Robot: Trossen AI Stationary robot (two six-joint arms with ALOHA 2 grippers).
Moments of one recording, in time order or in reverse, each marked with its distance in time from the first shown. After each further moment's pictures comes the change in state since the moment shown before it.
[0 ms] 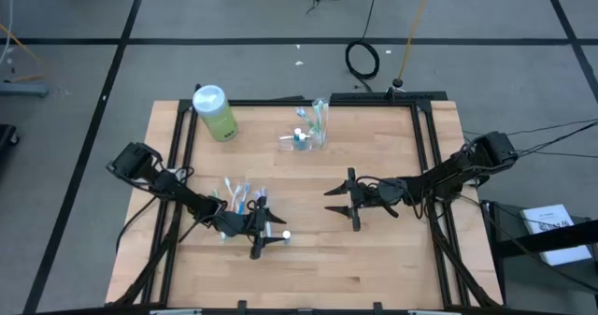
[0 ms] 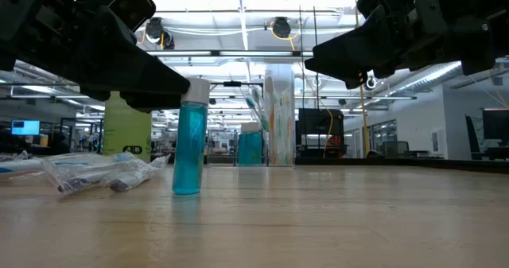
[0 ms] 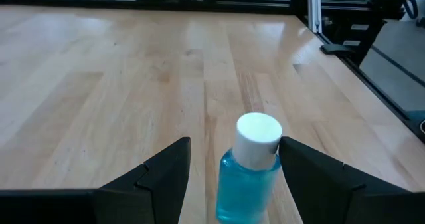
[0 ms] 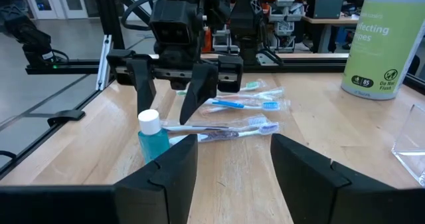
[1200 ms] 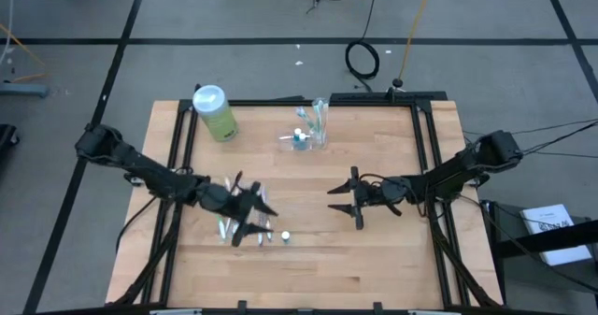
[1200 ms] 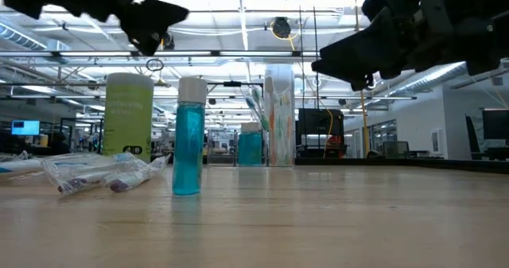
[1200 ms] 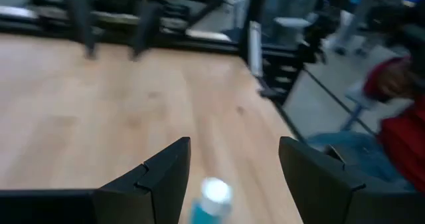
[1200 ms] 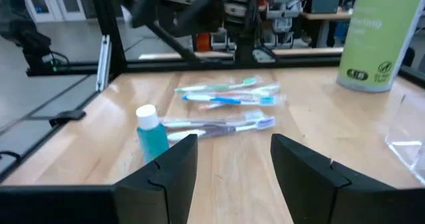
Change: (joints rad) left arm 0.119 -0.459 0.012 -0.377 0.303 -0.028; right arm -0.003 -0.046 -0.033 -0.021 0.000 0.026
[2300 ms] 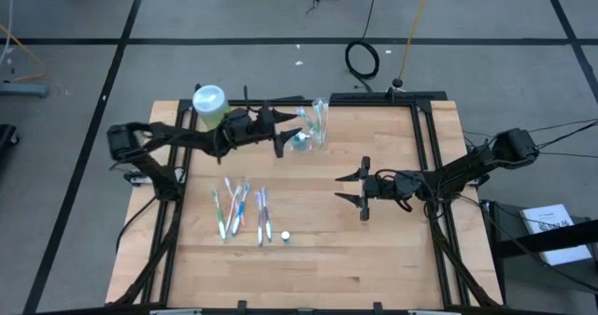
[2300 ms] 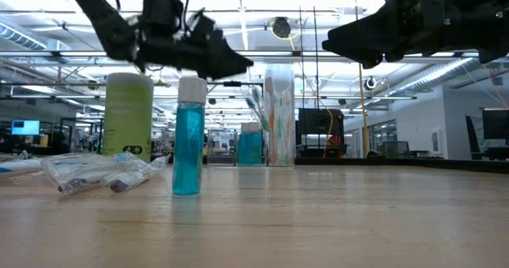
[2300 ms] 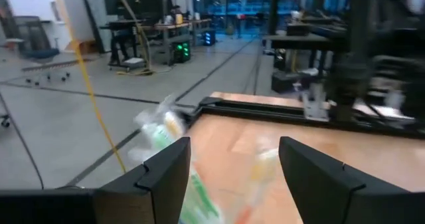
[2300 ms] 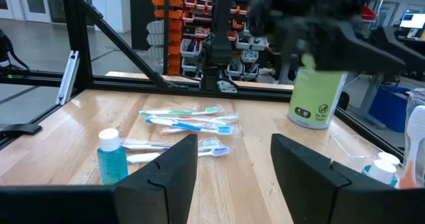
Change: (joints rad) left arm 0.777 0.307 0.170 0.354 0.187 0.279; right arm -0.012 -0.191 -0.053 -0.040 0.108 -0.161
